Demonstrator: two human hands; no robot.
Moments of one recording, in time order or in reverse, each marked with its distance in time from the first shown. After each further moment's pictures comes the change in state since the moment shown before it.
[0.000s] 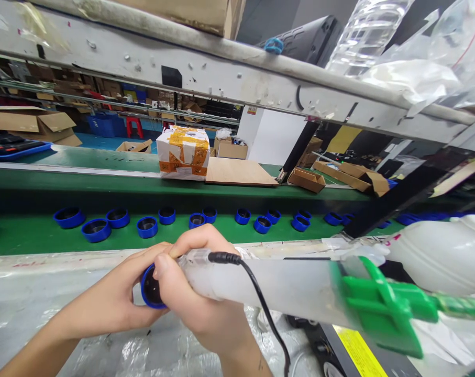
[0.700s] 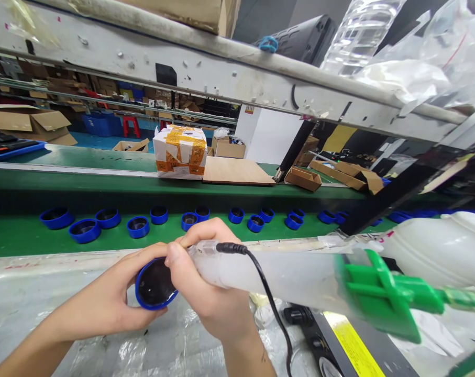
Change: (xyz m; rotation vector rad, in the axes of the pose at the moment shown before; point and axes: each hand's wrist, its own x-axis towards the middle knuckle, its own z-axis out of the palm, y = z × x) left_hand -0.003 -0.007 -0.001 0.022 -0.004 0.017; right_hand 0.005 0.001 -0.015 -0.105 0.011 -0.046
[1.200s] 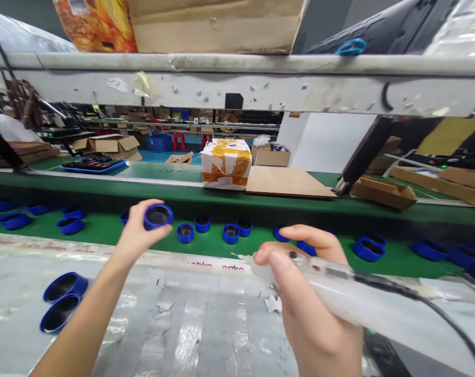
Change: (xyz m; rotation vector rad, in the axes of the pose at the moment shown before) left_hand -0.010 -0.055 -0.084 0.371 0.916 -0.405; right_hand 0.008 -0.003 -0.012 0.036 0.293 0.135
